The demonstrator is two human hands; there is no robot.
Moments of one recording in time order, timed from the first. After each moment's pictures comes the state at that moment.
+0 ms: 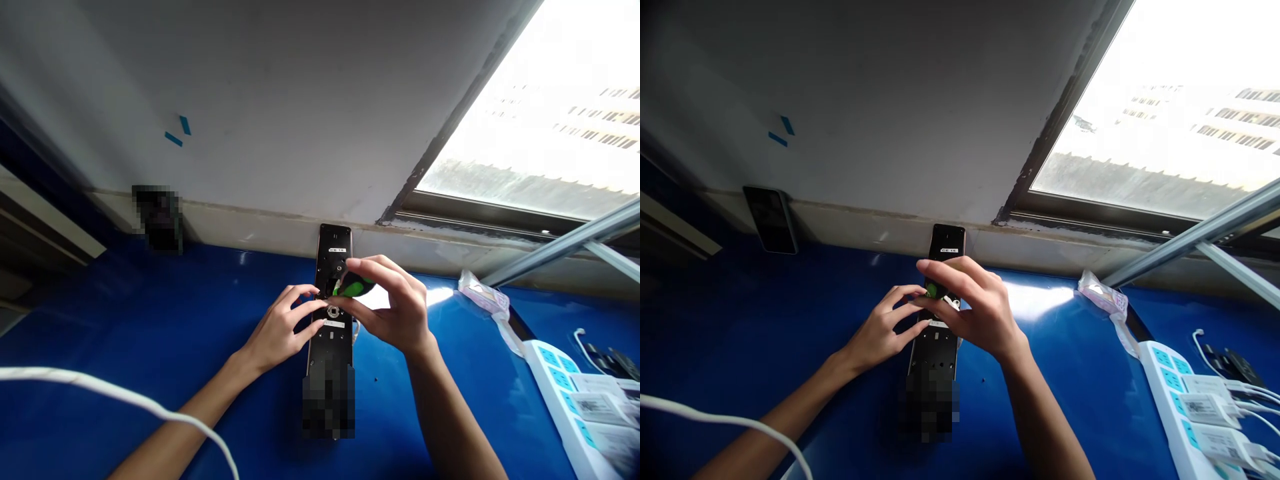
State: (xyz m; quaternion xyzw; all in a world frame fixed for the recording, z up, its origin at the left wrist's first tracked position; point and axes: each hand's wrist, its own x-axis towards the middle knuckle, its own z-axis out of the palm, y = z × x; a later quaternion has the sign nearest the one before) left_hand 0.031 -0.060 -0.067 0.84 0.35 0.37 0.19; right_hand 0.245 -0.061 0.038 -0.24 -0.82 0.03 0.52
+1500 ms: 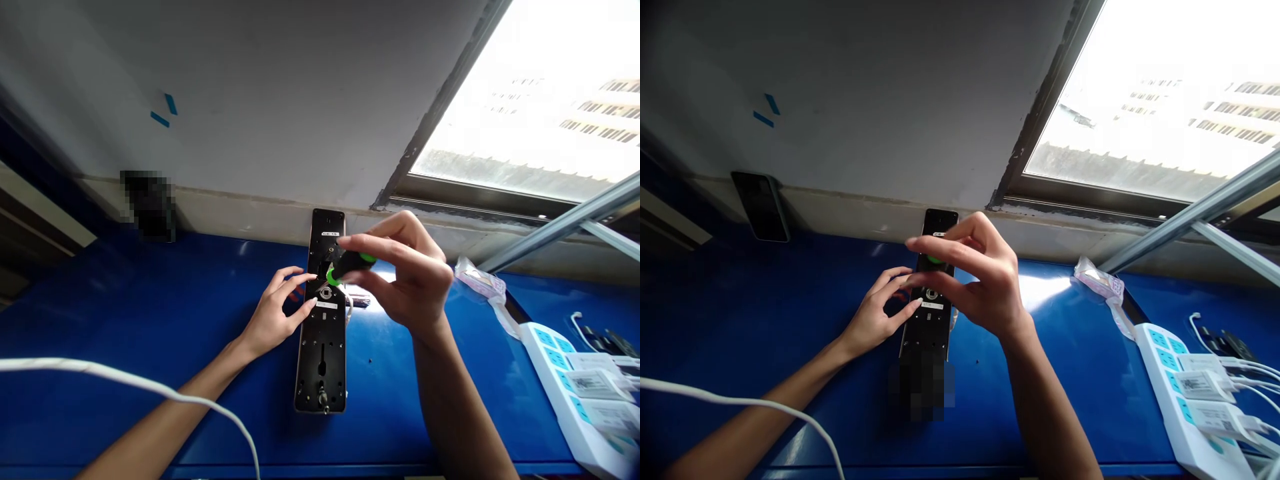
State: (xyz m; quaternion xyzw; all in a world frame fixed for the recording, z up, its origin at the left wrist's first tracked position) left_hand 0.040 -0.069 -0.083 0.75 0.43 0.41 0.29; right_hand 0.256 -0.076 0.060 -0.25 -0.80 0.02 0.55
